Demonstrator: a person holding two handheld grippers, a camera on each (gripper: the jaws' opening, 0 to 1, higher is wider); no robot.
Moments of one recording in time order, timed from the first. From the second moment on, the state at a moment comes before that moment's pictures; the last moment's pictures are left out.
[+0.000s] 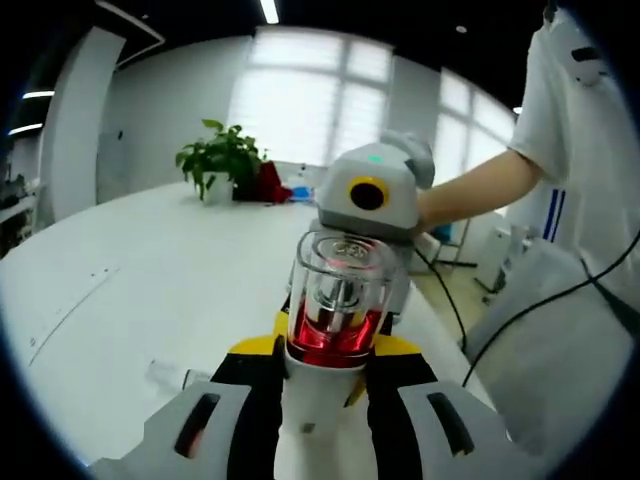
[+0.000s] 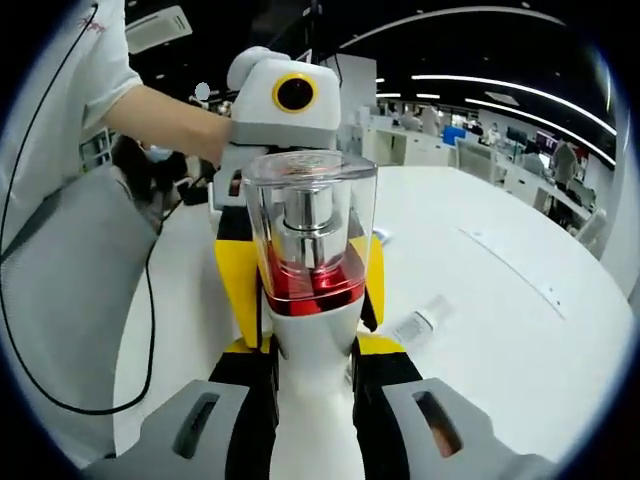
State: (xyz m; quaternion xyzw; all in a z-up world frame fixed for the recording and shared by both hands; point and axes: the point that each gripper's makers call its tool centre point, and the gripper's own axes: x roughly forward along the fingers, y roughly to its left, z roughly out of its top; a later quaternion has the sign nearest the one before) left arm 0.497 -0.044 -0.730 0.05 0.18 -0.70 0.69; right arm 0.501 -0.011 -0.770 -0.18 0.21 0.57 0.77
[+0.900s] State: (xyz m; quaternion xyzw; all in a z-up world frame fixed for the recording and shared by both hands) left arm 0.497 -0.034 -0.712 0.04 0.19 -0.68 0.71; right arm 0.502 -0.021 -0.762 -0.17 0.23 0.52 0.81
